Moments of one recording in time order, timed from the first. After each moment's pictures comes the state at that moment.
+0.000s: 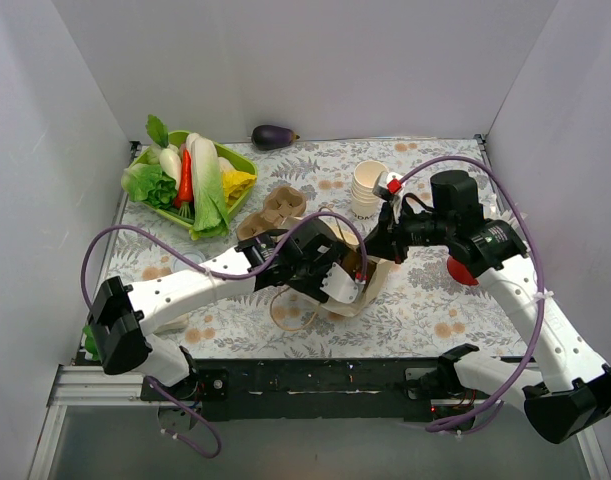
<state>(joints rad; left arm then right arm) -1.04 1.47 1.26 -0.67 -0.10 1.13 0.47 1.05 1.19 -0.72 -0.83 -0.22</state>
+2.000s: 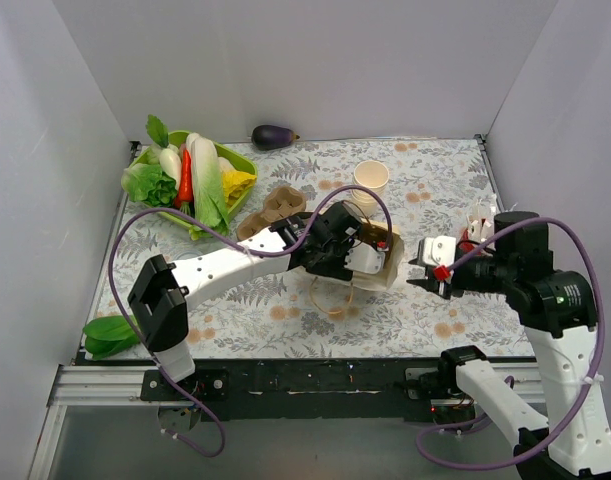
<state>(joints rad) -1.02 1.71 1.49 -0.71 -0.20 0.93 0.24 0.79 1.28 -1.21 -0.83 -0.96</state>
